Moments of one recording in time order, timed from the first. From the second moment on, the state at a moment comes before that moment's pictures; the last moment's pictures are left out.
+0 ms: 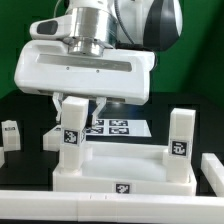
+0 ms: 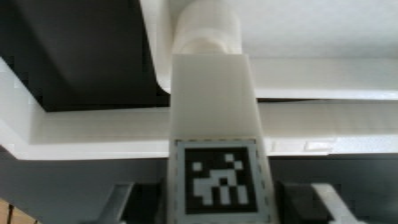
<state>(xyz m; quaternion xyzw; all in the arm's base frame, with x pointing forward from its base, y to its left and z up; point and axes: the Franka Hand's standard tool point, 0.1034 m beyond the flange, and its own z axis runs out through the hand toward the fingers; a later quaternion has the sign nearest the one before) 0.599 -0.085 0.098 0.96 -0.07 0.27 0.05</state>
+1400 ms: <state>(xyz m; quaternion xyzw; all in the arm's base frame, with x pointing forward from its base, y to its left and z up) 0.608 -0.087 0.135 0.97 -0.09 0.22 0.02</state>
